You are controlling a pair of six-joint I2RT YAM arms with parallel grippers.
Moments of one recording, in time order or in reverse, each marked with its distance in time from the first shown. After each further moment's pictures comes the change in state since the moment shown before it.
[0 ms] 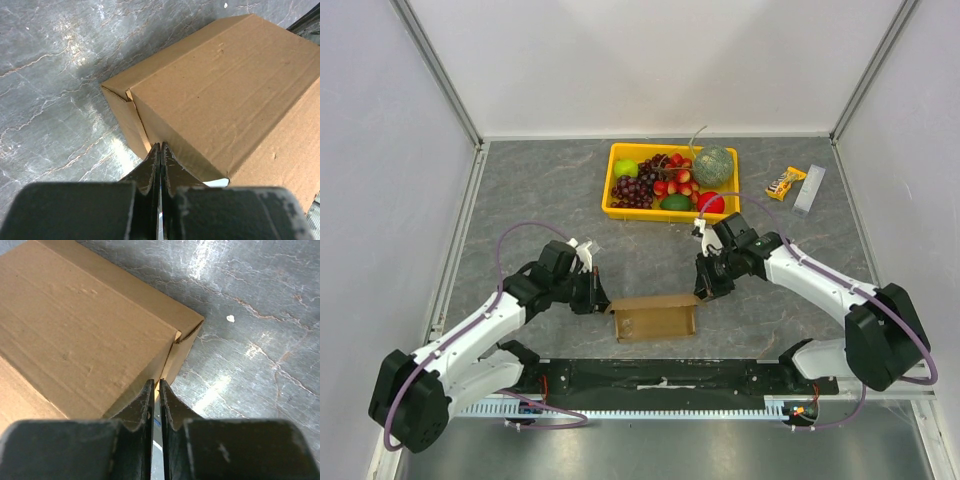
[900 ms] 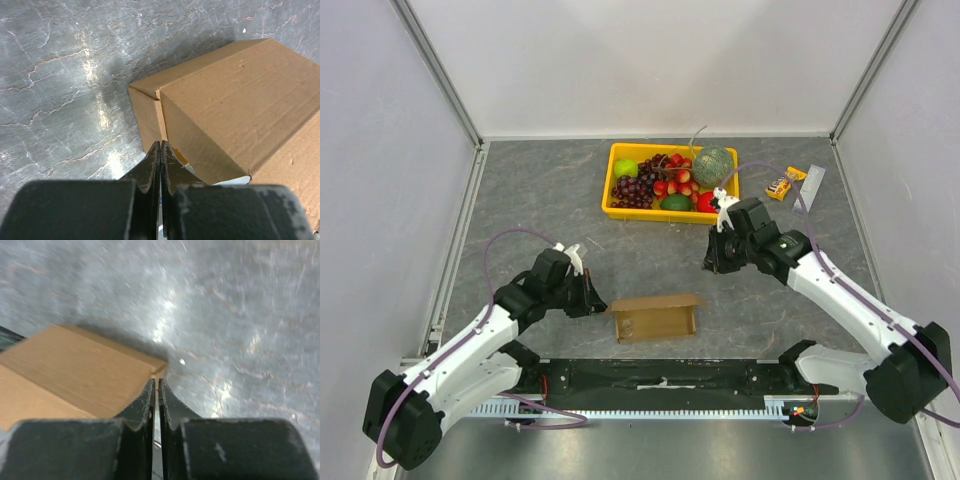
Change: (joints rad) left arm -0.013 -0.121 -0.056 -0.019 -0.140 -0.103; right arm 0.006 -0.172 0.089 -0.017 0.340 0.024
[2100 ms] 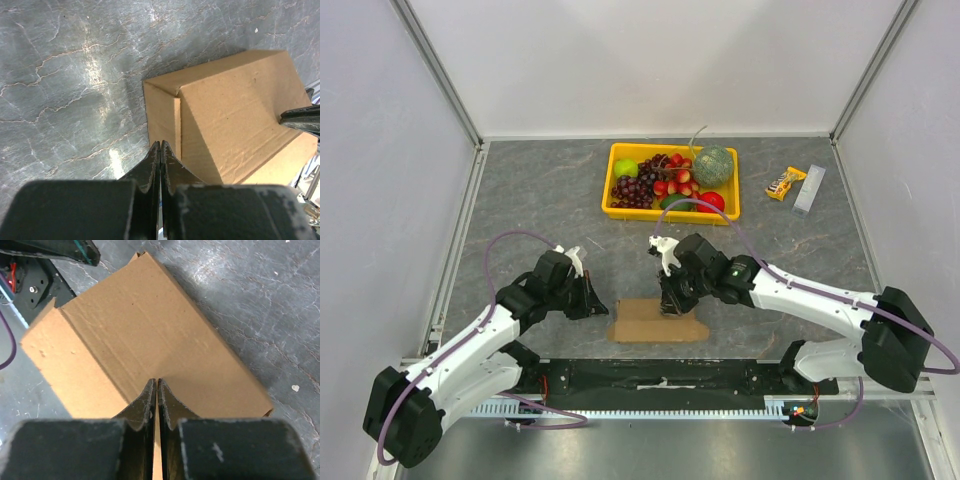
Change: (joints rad) left arm -0.003 0.009 -0.021 0.004 -0.024 -0.014; right arm 0.376 0.119 -0.076 0.251 -0.129 -0.036
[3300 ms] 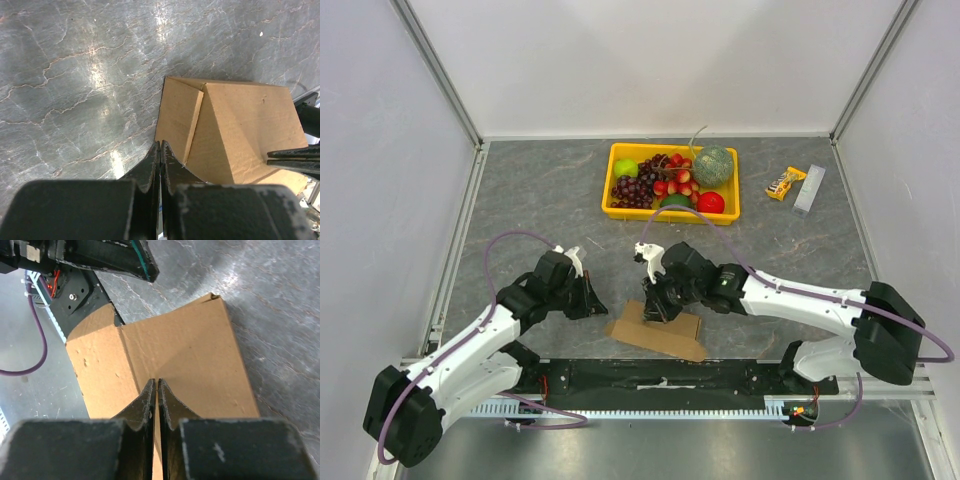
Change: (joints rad) left arm 0.000 0.005 -0.004 0.009 -0.017 0.000; right arm 0.091 0.031 -0.006 0.132 -0.002 0.056
